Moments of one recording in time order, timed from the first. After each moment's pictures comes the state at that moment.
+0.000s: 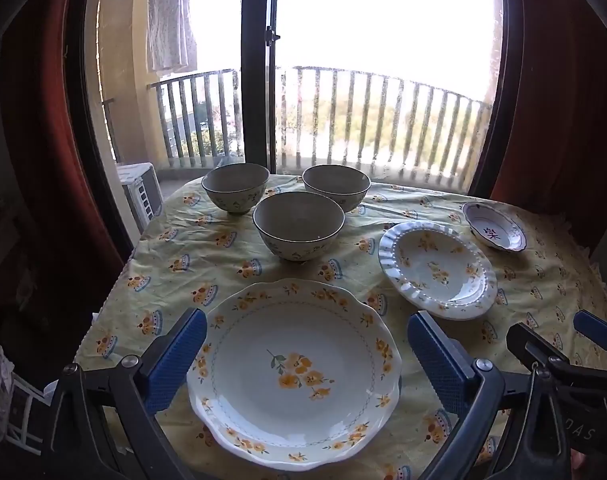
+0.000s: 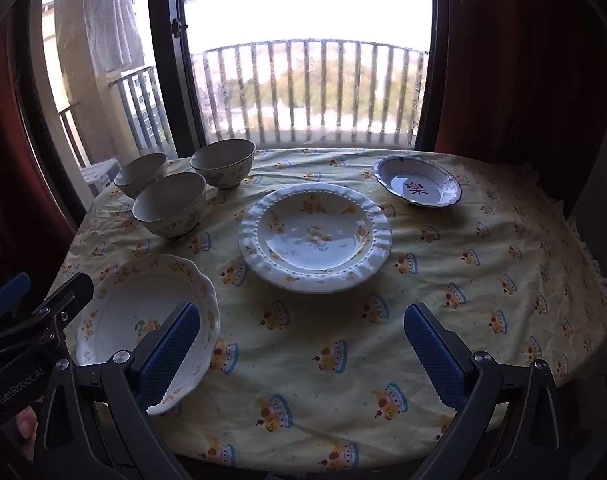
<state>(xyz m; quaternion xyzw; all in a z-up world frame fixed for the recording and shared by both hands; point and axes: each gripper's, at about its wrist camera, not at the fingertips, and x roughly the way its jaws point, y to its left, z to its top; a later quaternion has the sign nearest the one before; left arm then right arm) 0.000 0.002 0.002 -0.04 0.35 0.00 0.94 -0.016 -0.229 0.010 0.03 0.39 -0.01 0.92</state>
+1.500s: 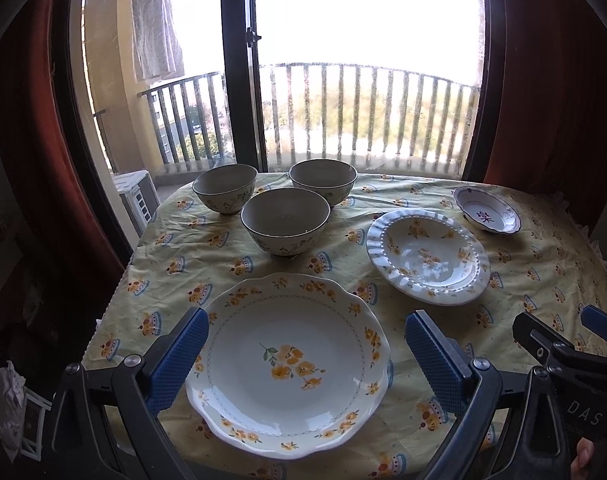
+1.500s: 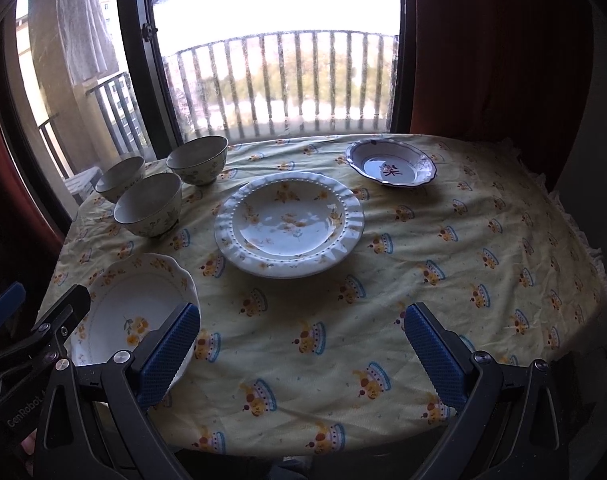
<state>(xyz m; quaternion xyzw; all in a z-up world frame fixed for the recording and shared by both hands) -0.007 -0.023 0.004 0.00 0.36 0.00 0.93 -0.028 -0.246 0.010 0.05 0.40 -0.04 0.91</state>
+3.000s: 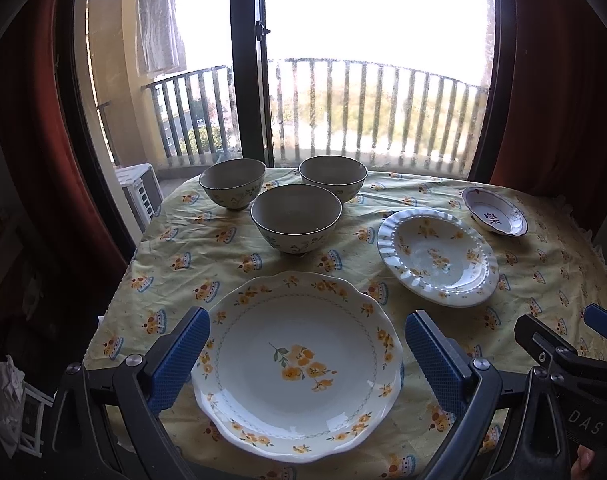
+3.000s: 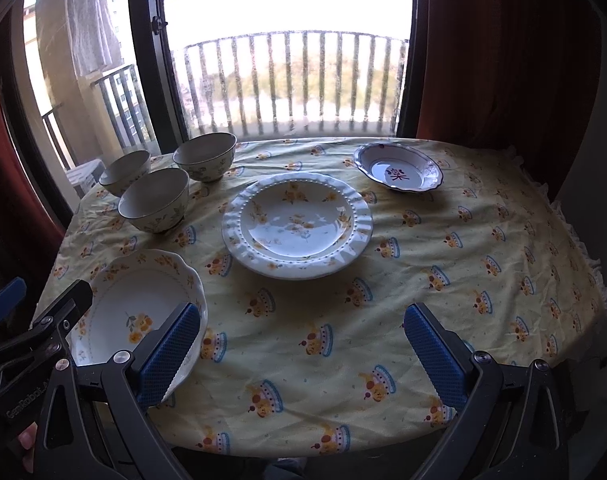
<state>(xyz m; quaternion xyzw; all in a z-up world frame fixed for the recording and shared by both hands) 0.001 -0.012 0.002 -0.01 0.37 0.01 0.93 -0.023 -0.233 0.013 0.03 0.41 -0.04 0.91</state>
